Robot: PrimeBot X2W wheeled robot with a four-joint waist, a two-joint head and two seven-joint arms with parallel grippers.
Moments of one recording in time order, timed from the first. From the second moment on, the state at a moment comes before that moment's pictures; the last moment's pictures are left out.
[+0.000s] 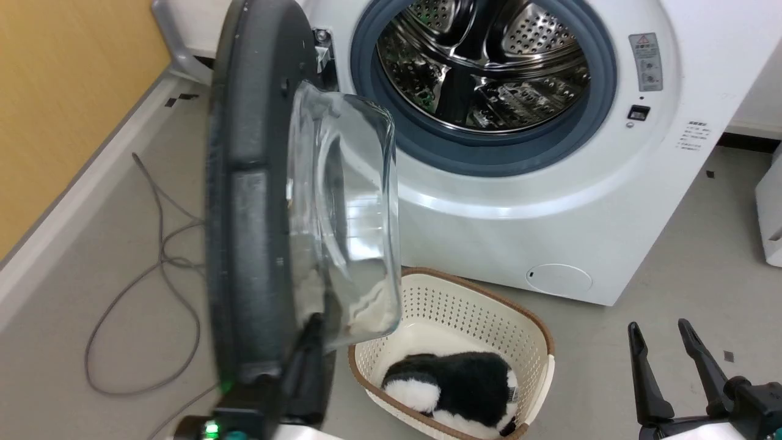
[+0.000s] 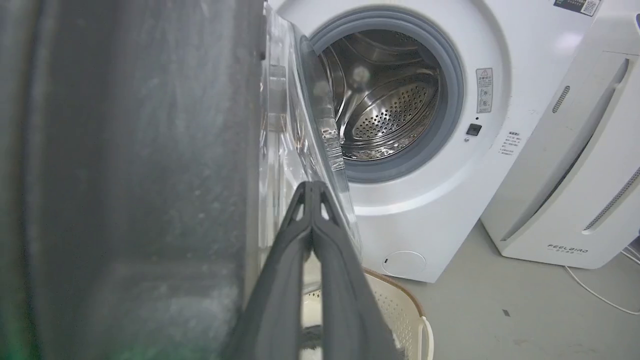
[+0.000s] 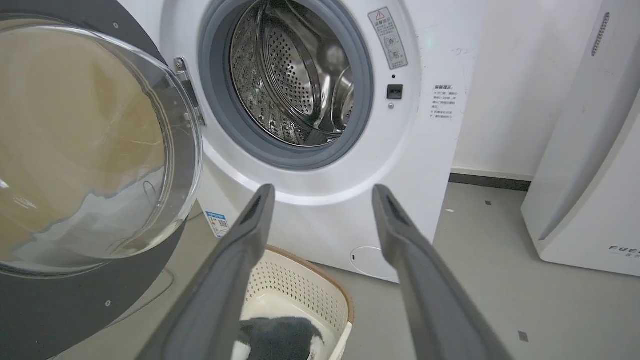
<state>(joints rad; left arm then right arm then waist) 0.05 0.23 -0.52 -0.29 -0.30 0.46 -0.03 0.15 -0.05 -0.07 -0.10 0.13 0.13 -0.12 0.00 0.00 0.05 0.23</state>
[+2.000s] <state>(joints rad) 0.19 0.17 0.01 -0.17 -0.22 0.20 -0.22 0.14 -0.05 -0.06 -0.09 0.12 0.13 -0.11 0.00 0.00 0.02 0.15</state>
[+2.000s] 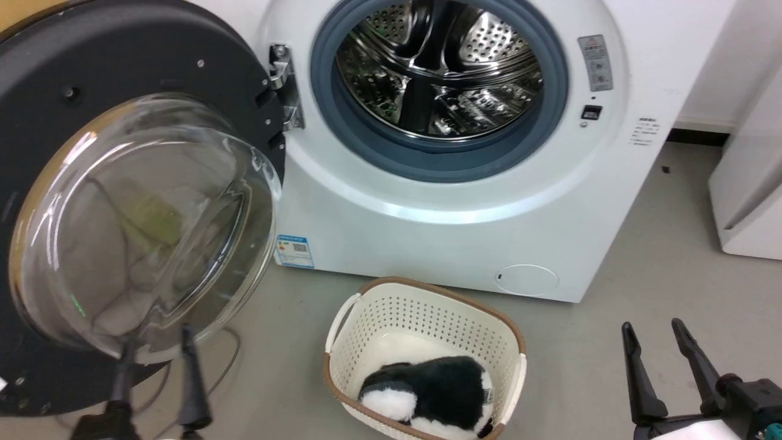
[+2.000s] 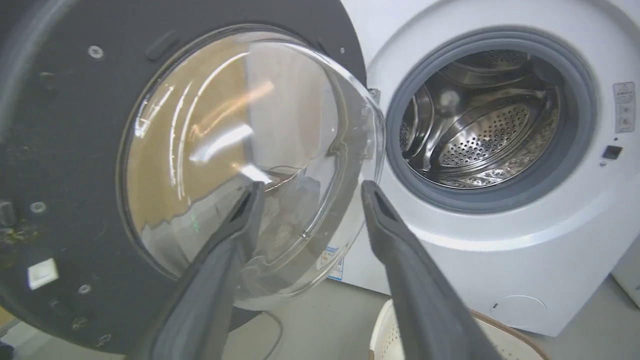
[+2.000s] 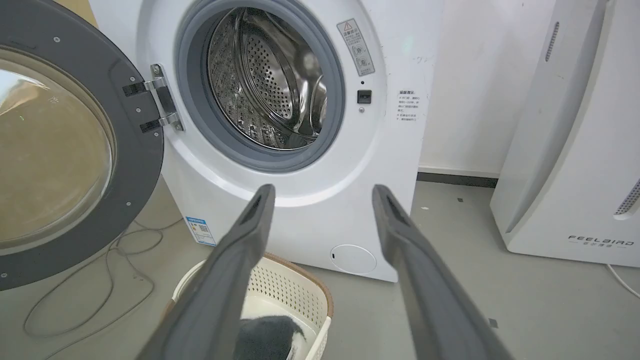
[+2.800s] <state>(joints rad) 0.10 0.17 -0.18 -0.06 -0.13 0.16 -0.08 0.15 -0.05 -0.03 -0.11 0.09 0.13 -0.09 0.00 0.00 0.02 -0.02</state>
